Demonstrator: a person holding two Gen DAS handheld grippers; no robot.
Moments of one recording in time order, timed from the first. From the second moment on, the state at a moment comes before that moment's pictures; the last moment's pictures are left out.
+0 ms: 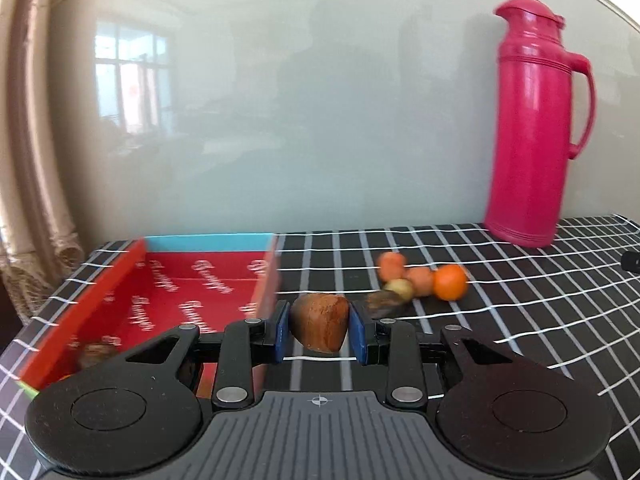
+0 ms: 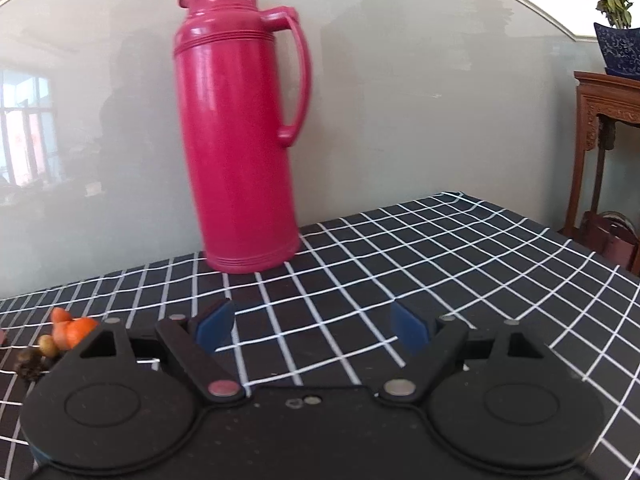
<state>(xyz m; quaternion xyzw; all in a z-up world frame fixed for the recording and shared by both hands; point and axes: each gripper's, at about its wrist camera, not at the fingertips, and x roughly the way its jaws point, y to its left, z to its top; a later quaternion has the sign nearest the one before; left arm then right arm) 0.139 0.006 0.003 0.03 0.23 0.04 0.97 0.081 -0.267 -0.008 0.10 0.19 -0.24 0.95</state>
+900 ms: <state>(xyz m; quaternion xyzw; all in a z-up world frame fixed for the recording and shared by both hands) 0.113 0.105 0.001 0.02 0.20 0.17 0.97 0.100 -0.210 -0.009 0.09 0.19 -0.20 0.96</state>
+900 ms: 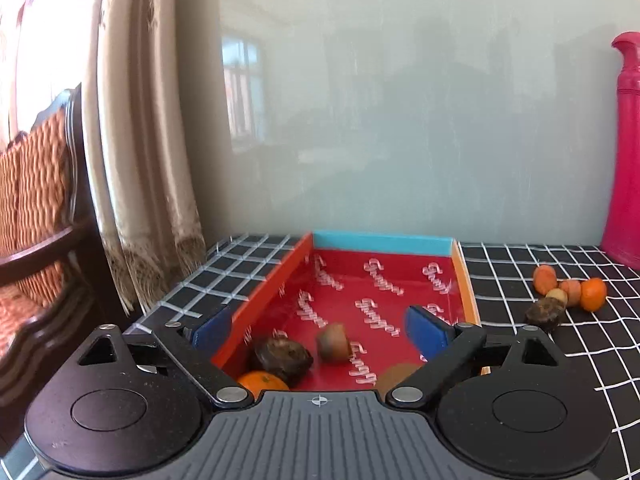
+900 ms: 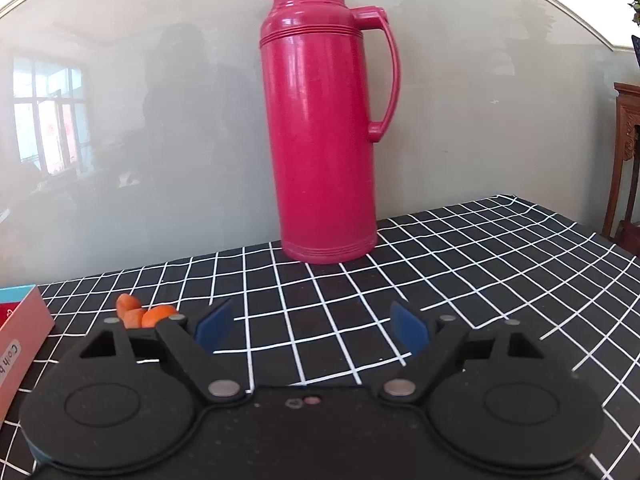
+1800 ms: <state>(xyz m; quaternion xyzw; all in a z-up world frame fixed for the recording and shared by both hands) 0.092 0.111 0.006 0.03 0.17 0.20 0.96 0.098 -0.198 -0.006 0.09 0.19 -0.18 0.96</state>
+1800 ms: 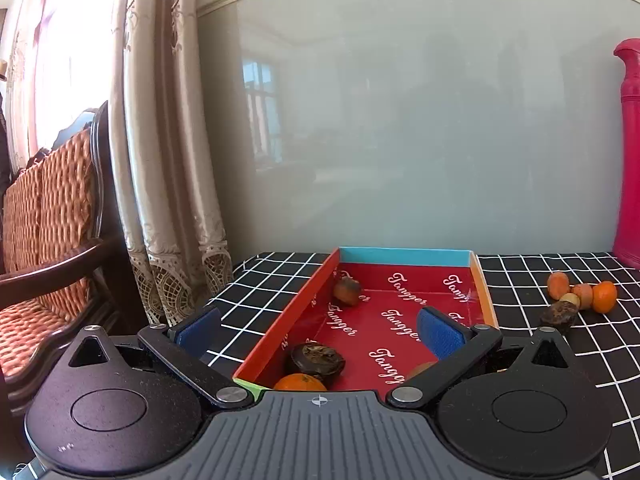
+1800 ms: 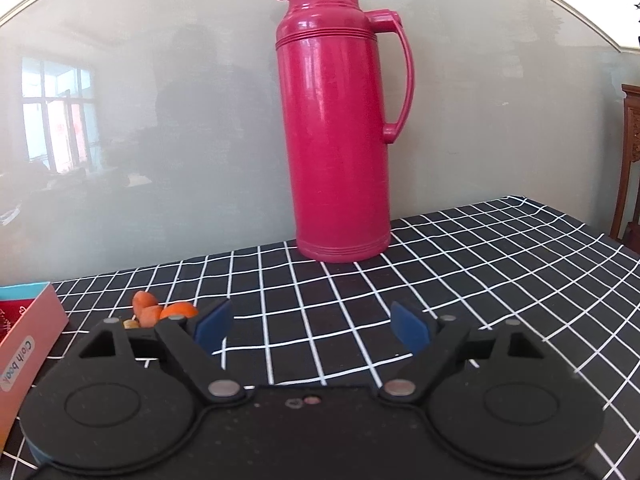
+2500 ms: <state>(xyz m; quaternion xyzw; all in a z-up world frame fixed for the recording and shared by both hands) 0.083 0.179 -0.005 0.01 0.18 0.26 0.95 0.138 -0.114 -0.012 0.01 0.19 -0.11 0.98</state>
